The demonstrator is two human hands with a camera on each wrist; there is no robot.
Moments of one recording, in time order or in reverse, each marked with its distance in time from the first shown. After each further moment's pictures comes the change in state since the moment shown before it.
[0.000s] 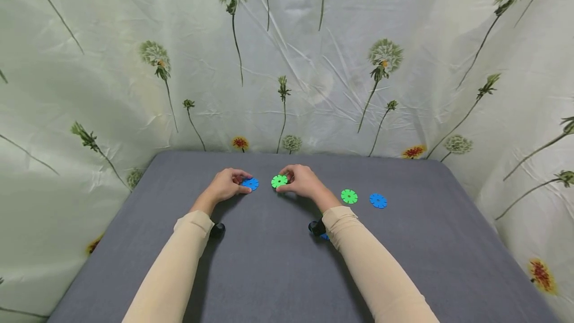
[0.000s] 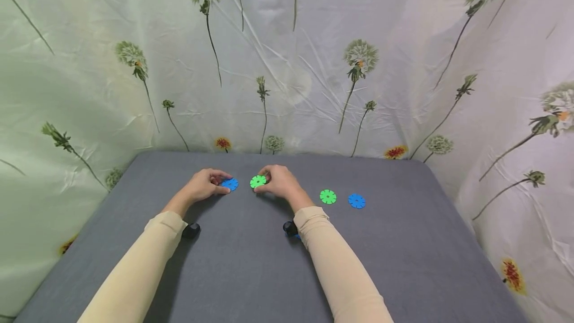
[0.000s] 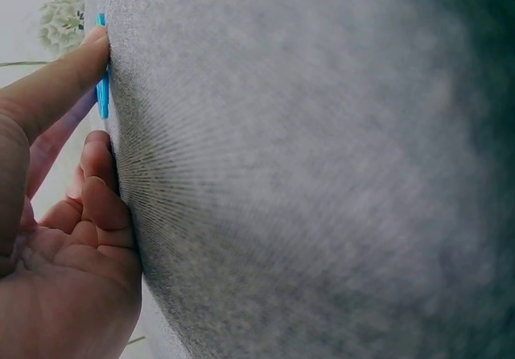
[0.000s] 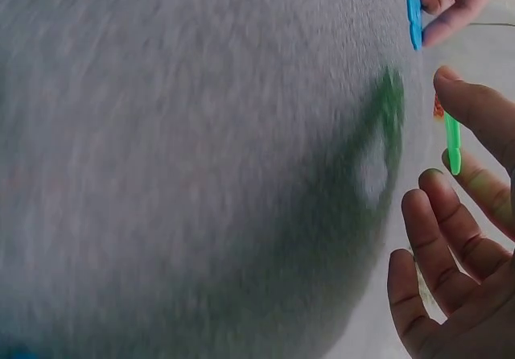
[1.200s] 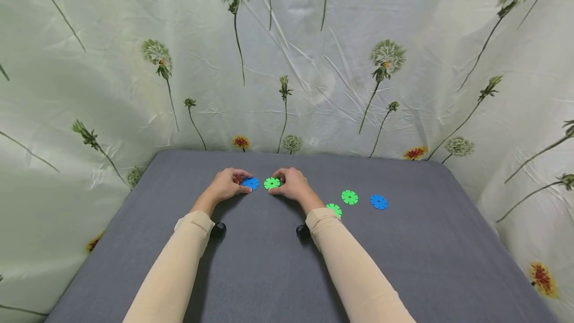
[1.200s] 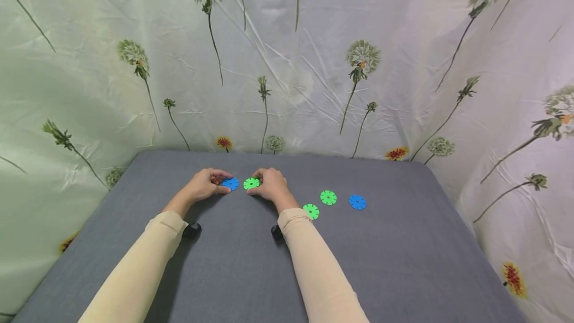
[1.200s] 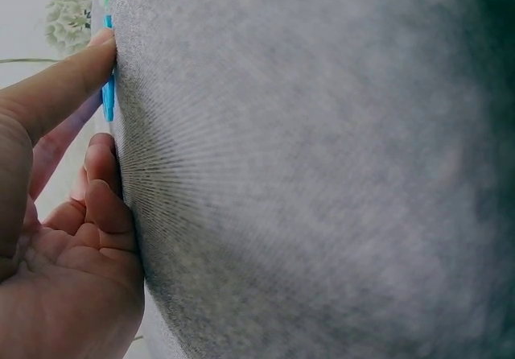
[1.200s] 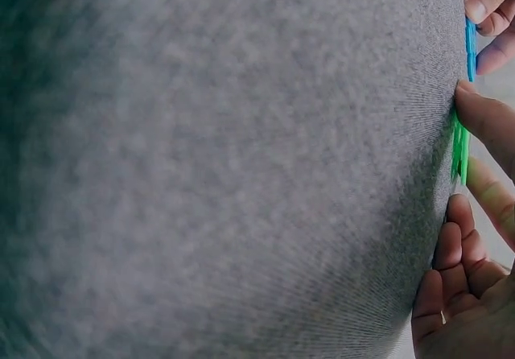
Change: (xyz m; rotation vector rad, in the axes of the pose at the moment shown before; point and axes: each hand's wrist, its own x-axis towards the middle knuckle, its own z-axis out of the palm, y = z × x) left_hand -0.001 0.001 0.000 -0.021 0.003 -0.003; right_hand 0.015 -0.009 0.030 -0.044 0.020 0.103
